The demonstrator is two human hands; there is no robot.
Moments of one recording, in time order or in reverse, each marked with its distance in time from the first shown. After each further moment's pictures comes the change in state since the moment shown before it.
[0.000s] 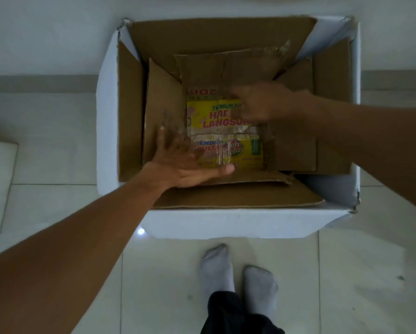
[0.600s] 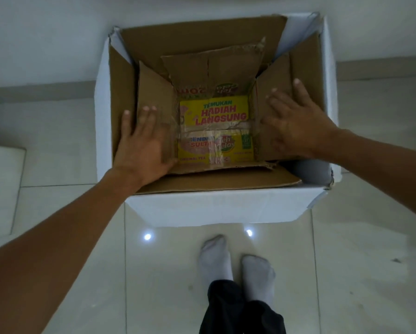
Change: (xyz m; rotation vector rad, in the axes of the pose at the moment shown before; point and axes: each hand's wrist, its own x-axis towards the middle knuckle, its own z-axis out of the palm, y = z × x) left_hand -0.046 -0.025 -0.004 0.257 0.534 -0.035; right_hand -0.122 0.043 0.041 -0.546 0.216 -0.067
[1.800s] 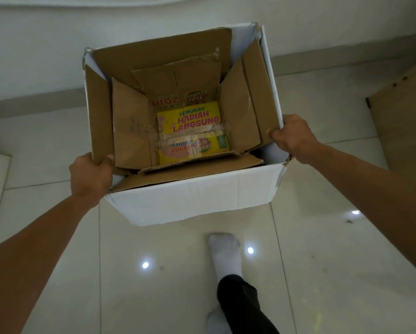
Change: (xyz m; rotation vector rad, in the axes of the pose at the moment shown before) left_hand -0.120 0.075 0.000 -0.861 0.306 -0.807; right_hand -0.172 -0.007 0.040 1.228 0.178 0.936
